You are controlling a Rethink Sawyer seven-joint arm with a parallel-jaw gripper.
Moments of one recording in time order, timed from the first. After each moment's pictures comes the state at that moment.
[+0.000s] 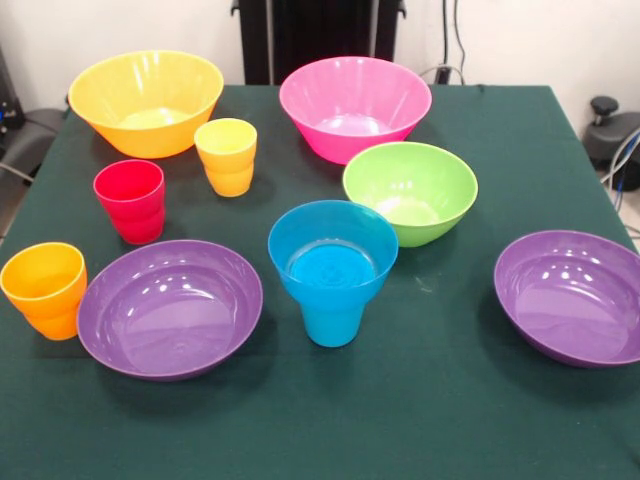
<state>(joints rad) -0.09 -0.85 -0.21 1.63 -0.07 1.10 2.15</state>
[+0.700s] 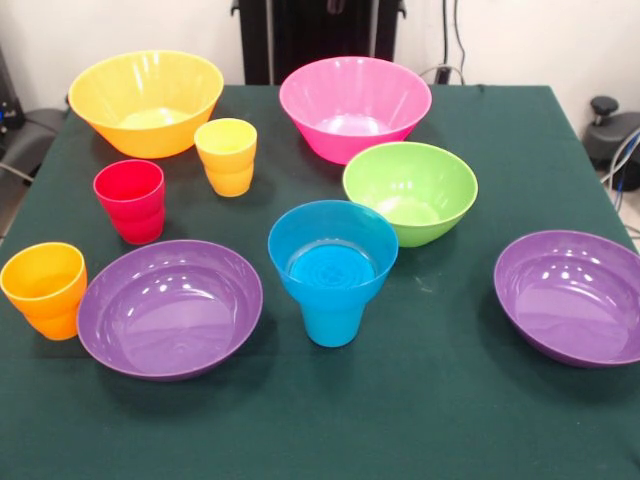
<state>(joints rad) -0.18 -0.87 -0.13 1.78 -0.16 0.94 2.15</state>
